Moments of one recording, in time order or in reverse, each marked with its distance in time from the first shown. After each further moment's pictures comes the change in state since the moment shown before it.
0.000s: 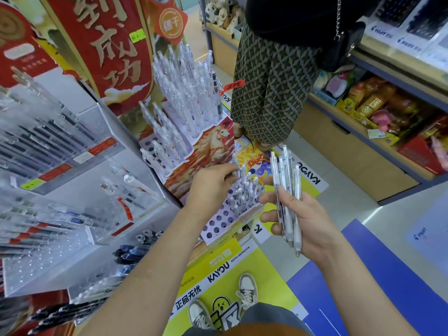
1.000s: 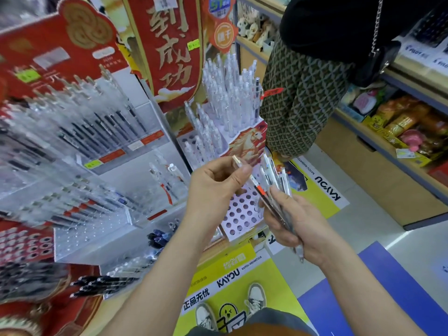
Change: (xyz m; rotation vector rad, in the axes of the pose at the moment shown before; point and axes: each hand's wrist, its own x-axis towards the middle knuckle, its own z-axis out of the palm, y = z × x) left_hand -0.058 0.047 -0.085 -0.983 0.228 -0.370; right_hand 0.003 0.013 0.043 -0.231 -0.139 0.088
